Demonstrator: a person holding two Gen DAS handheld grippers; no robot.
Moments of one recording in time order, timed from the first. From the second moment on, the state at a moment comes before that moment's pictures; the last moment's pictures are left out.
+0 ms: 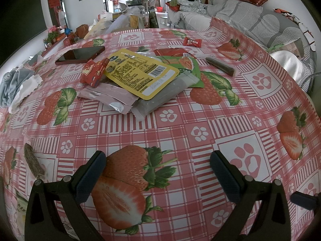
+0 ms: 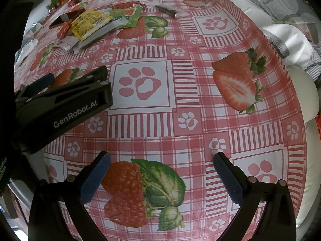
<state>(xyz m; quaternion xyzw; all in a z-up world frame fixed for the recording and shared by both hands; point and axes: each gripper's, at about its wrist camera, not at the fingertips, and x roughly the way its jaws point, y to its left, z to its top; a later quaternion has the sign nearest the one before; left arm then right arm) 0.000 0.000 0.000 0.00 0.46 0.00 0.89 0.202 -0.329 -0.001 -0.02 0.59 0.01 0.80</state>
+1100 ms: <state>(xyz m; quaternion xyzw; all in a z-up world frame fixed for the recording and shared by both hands) -0.076 0.089 0.108 -0.11 0.57 -0.17 0.80 0.113 -0.291 0.048 0.04 0.68 0.08 0.73</state>
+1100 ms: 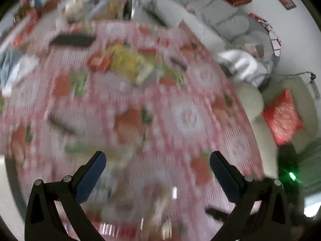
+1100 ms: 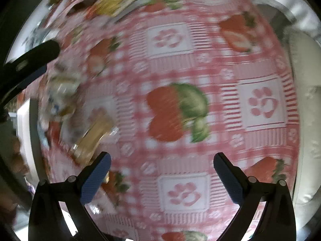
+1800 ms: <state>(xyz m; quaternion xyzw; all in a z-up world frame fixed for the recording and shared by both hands) -0.193 0.194 0.046 -0.10 0.72 -0.02 0.69 0.062 -0.202 -0.005 0.00 0.77 0.09 0.63</state>
